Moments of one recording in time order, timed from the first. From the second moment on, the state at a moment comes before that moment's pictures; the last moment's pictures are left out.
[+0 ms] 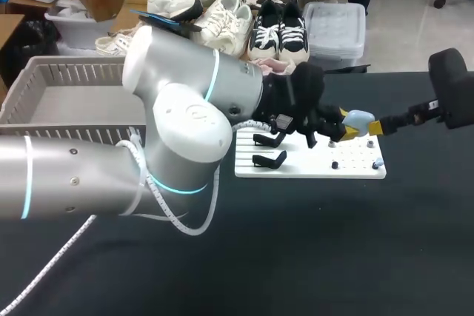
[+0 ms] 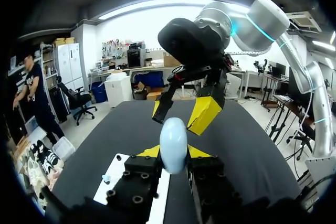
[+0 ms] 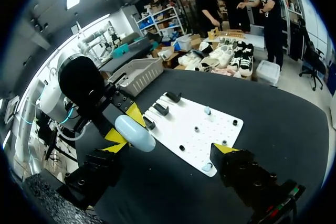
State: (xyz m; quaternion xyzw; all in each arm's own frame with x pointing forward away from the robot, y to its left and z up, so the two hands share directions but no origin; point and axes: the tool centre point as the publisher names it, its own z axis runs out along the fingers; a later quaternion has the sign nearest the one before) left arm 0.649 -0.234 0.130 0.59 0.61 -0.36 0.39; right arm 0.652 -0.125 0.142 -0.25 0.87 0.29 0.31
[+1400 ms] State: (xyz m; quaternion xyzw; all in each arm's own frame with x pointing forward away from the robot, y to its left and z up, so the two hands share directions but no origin) left arm 0.646 -0.186 0.136 0.57 0.59 -0.39 0.42; right arm 0.649 -0.141 0.142 -0.26 0.87 0.27 0.33
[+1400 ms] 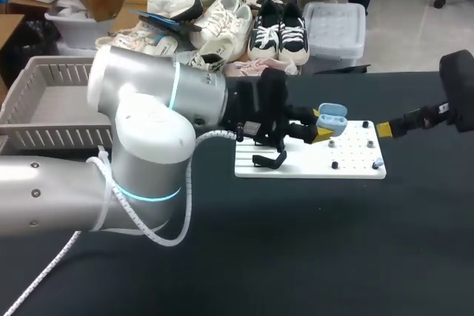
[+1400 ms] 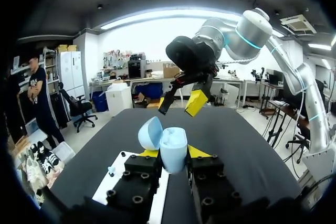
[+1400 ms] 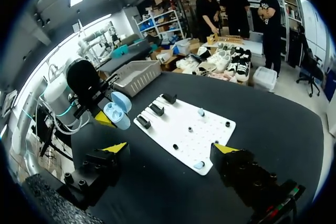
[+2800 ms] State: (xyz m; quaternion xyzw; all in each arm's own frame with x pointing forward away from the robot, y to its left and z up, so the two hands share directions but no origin) left arm 0.647 -0.141 0.115 0.56 0.53 -0.42 0.48; right arm 0.648 -0.136 0.128 -0.20 0.90 0.24 0.30
